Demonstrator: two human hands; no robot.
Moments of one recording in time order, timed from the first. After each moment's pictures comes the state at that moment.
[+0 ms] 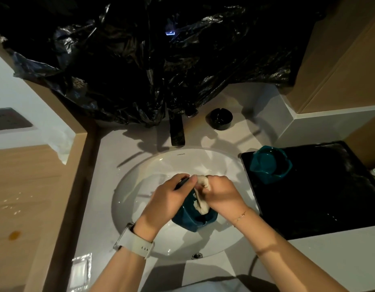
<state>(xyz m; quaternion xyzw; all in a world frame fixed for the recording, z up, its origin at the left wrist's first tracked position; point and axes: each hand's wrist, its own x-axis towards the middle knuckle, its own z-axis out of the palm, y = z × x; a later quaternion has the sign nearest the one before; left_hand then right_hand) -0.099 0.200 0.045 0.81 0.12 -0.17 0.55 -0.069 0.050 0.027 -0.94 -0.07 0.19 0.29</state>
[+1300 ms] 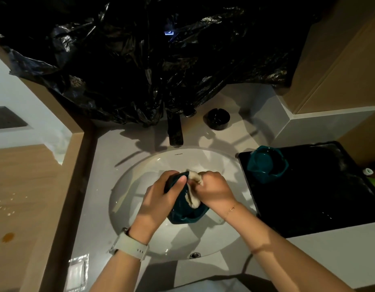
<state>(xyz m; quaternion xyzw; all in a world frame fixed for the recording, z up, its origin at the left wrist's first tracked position) -0.101 0.214 0.028 0.83 0.10 -0.10 0.54 -0.061 0.065 0.024 -0.95 -0.05 0.13 0.27</state>
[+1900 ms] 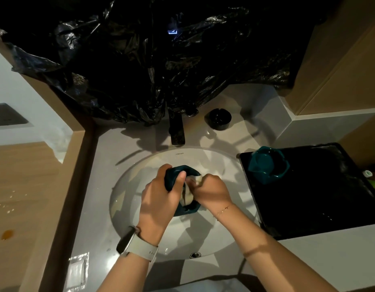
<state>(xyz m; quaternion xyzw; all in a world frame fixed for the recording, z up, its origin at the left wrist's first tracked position) -0.104 0.207 0.034 0.90 0.11 0.02 0.42 -0.061 0.075 0.008 -0.93 0.08 0.18 0.30</state>
